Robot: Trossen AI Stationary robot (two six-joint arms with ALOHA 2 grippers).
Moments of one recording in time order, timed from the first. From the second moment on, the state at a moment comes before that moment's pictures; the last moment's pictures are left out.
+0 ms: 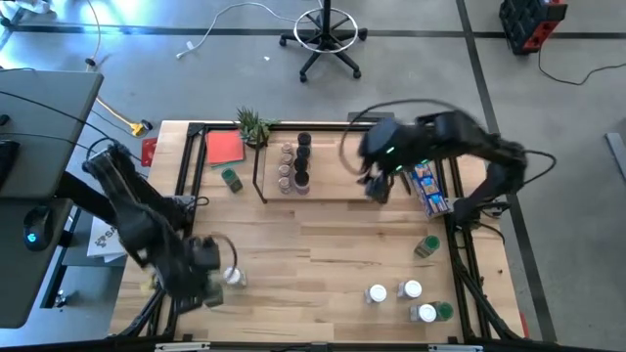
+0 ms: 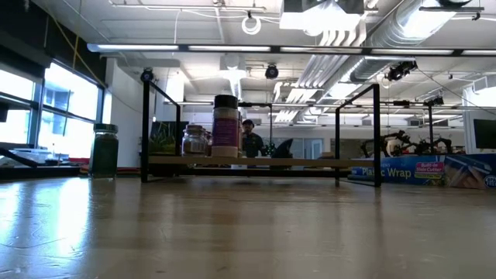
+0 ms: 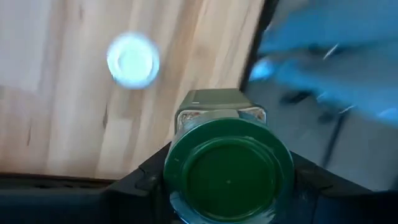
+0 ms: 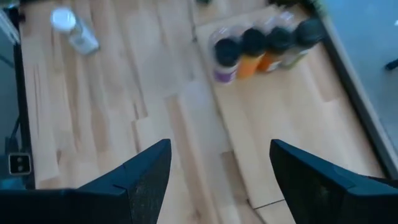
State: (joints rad) left arm -0.85 1.31 1.38 -1.21 0.01 -1.19; right arm 0.00 1.64 2.13 -1.48 0.12 0.23
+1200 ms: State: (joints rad) left arm 0.42 2.07 2.09 -0.81 0.15 0.01; right arm -0.13 1.27 2.13 -1.57 0.24 0.21
